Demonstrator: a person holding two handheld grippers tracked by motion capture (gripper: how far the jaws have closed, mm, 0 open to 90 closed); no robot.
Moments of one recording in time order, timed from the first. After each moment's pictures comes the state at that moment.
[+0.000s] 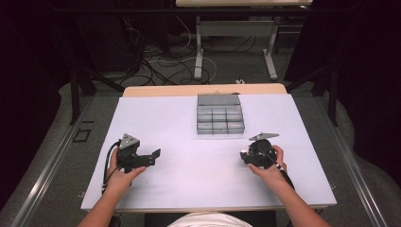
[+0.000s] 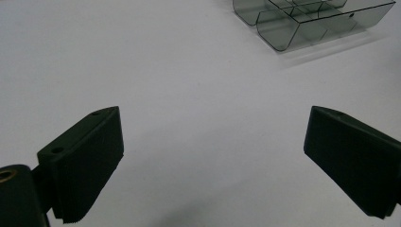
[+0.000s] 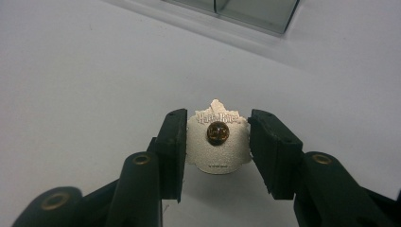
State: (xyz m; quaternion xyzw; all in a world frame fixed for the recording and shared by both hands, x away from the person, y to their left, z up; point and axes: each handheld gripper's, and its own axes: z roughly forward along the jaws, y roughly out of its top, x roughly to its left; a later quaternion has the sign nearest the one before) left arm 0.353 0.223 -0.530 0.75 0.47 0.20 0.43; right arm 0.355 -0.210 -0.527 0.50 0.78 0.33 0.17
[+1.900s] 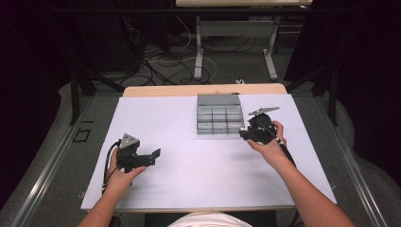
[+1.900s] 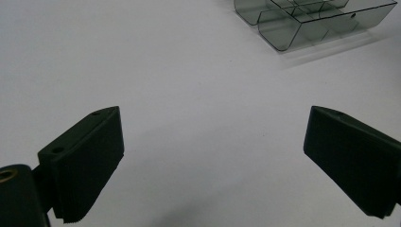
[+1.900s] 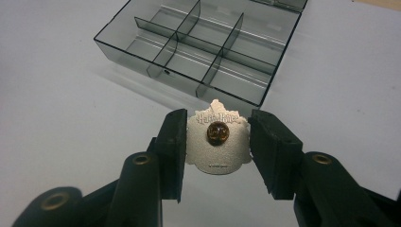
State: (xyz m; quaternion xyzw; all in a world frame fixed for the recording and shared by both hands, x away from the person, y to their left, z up) left arm 0.354 0.223 -0.531 0.75 0.47 0.19 0.43; right arm 0.403 -0.204 -0.469 0.50 0.78 0.34 0.18
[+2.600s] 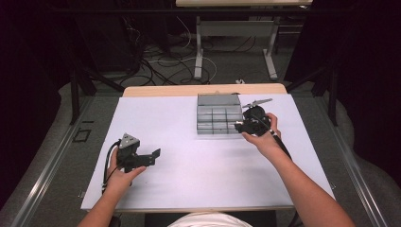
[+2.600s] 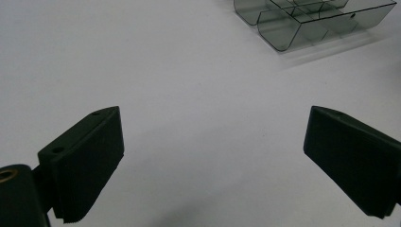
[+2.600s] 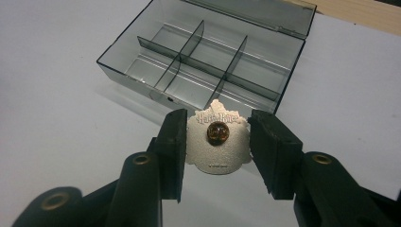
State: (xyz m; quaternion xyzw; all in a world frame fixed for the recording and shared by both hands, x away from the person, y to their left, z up) left arm 0.354 0.223 -0.531 0.74 0.47 0.19 0.43; right arm 0.423 -0.189 -0.458 0.49 0.78 0.33 0.19
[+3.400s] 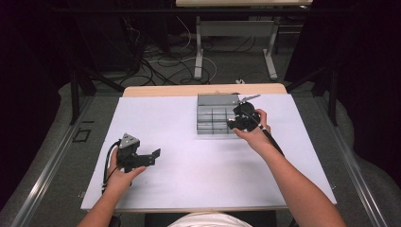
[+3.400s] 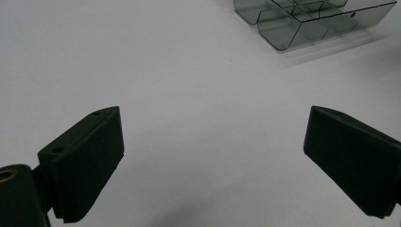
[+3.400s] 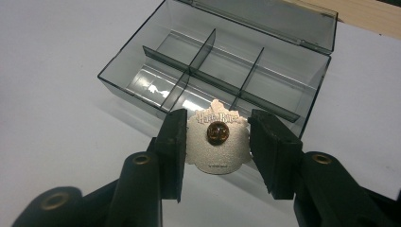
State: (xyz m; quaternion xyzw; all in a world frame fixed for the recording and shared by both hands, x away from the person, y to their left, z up) left arm 0.355 0.223 -0.531 0.74 0.48 0.19 0.43; right arm 0.446 -0.165 -0.466 0.48 0.79 0.32 0.18
